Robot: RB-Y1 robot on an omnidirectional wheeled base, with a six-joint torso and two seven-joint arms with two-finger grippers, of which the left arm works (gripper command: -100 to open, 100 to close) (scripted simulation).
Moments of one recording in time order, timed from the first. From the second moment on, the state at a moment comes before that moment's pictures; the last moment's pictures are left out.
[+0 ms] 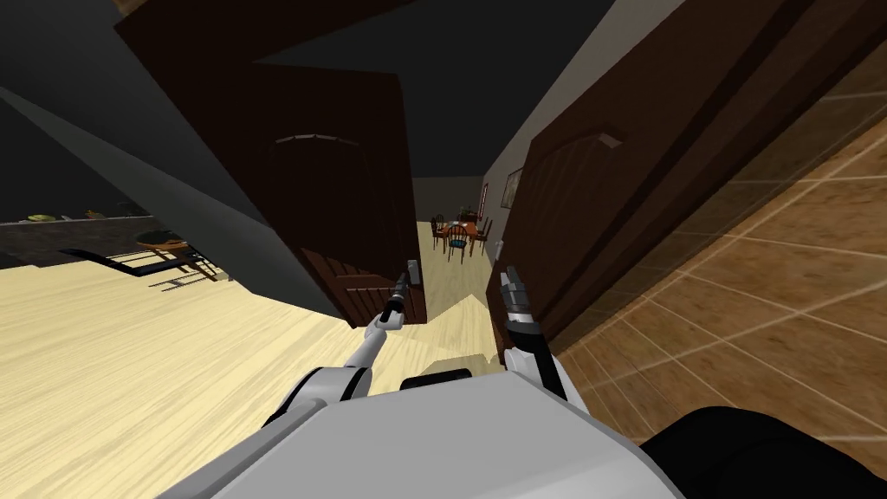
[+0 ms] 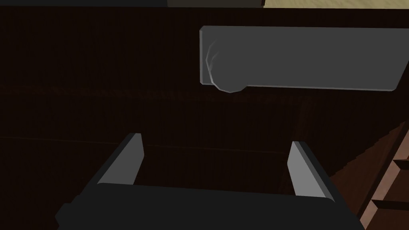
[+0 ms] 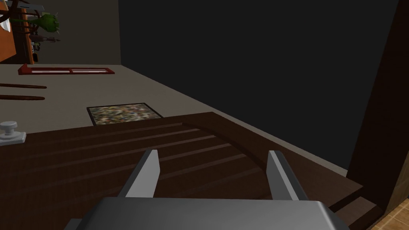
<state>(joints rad) -0.50 0.07 0.03 -0.62 0.08 -0.48 0.01</state>
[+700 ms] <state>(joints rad) -0.49 0.08 0.04 -0.62 0.08 -0.50 0.01</state>
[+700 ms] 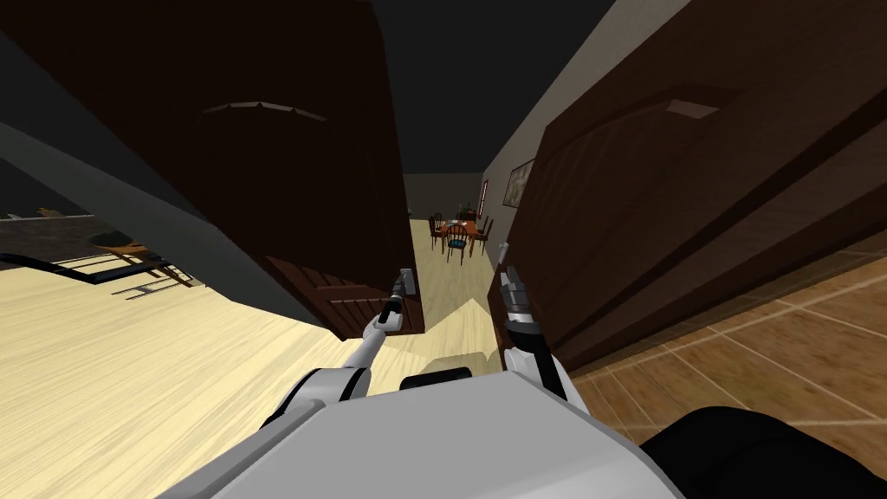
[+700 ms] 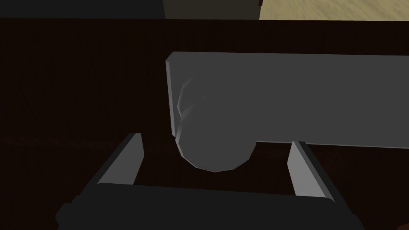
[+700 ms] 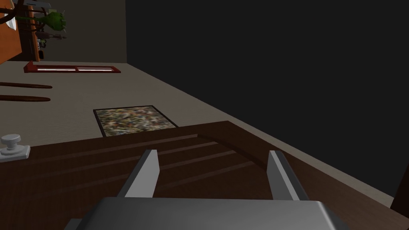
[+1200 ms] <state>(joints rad) -0.49 0.08 0.05 -0.62 0.08 -0.50 0.01</state>
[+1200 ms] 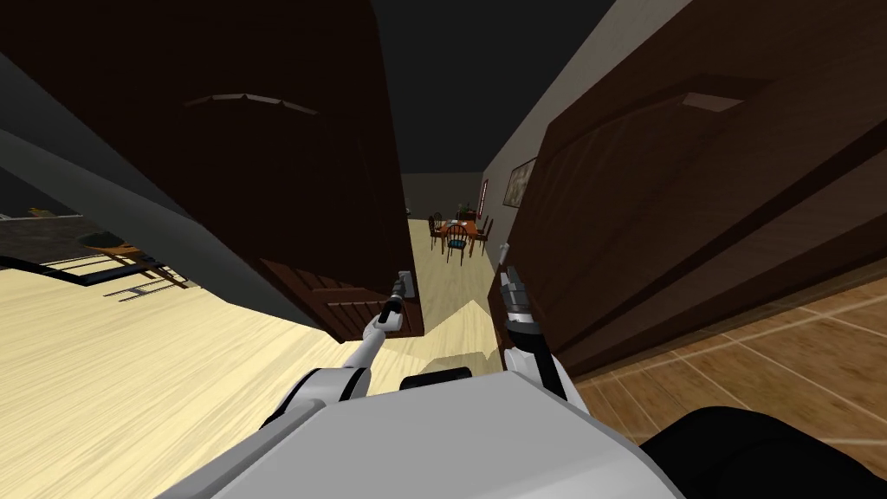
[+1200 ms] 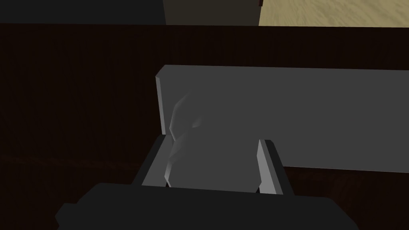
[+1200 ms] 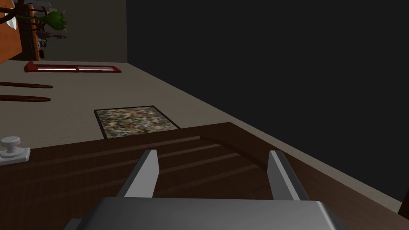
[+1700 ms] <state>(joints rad) -0.48 0.08 0.06 -0.62 0.08 -0.49 0.00</state>
